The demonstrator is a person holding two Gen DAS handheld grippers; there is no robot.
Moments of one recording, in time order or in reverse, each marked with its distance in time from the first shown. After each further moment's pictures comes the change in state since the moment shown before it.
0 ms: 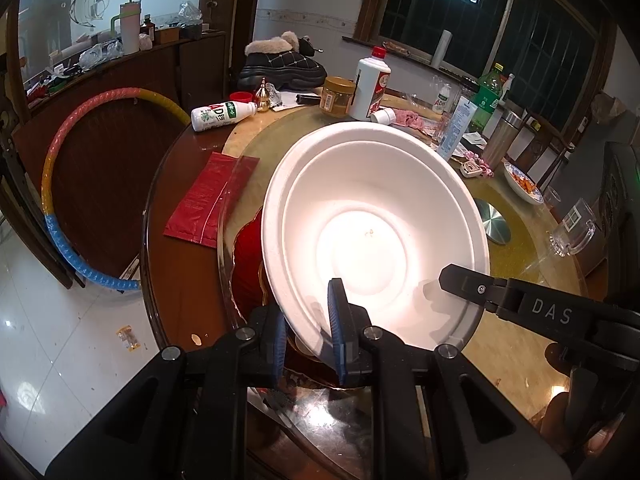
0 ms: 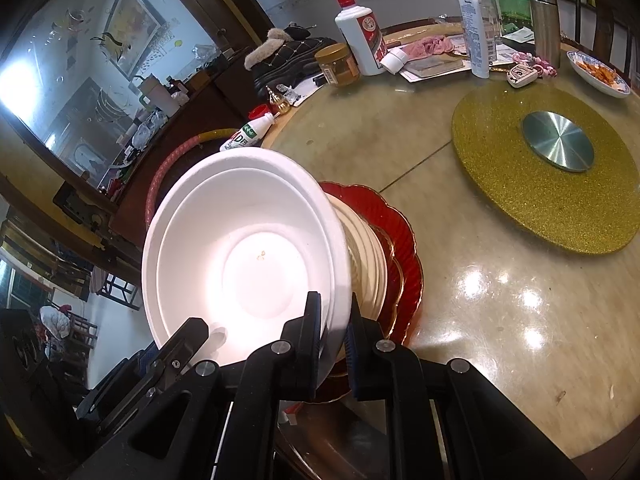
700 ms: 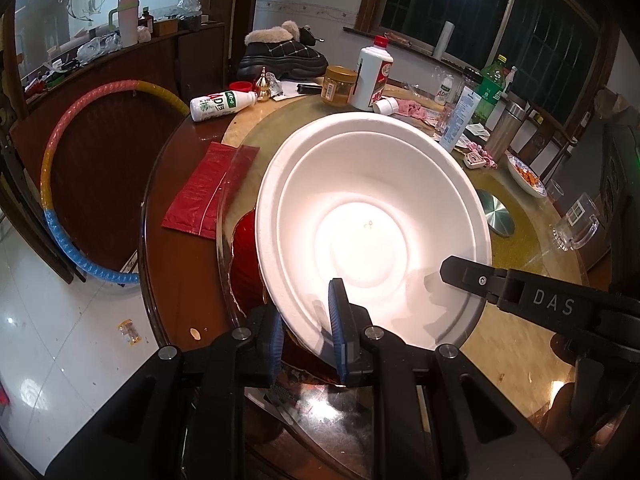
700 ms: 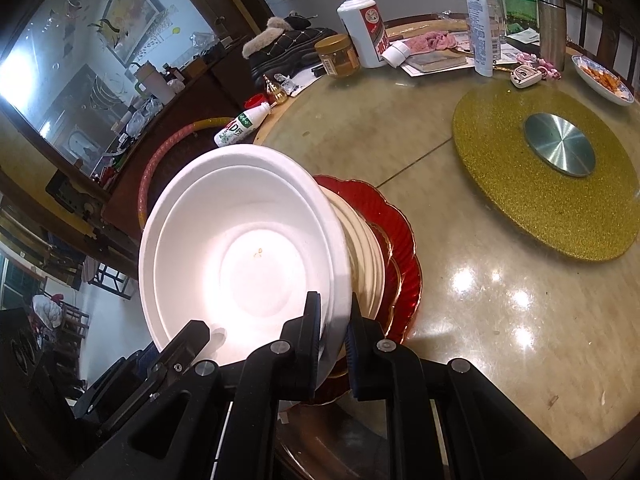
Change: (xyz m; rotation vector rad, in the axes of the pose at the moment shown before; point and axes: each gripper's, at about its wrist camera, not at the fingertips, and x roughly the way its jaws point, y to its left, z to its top) left arm 0.007 0.000 0.000 0.002 0.038 0.003; right arm 0.008 0.003 0.004 -0.027 0.032 -0.031
